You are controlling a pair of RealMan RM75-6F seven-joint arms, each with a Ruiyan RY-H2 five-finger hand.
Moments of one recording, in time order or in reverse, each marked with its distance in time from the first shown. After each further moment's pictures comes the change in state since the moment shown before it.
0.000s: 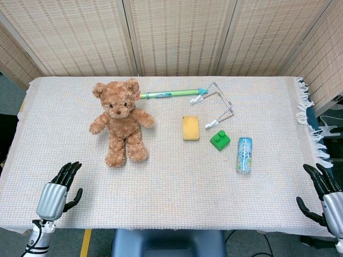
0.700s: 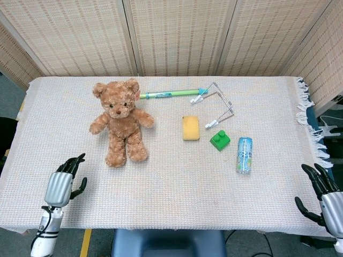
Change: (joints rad) left arm -0.077 -0.081 -0.111 0.021 -0.151 -0.127 0.050; right arm 0.003 -0.004 0.000 0.001 -0.006 -0.001 0.005
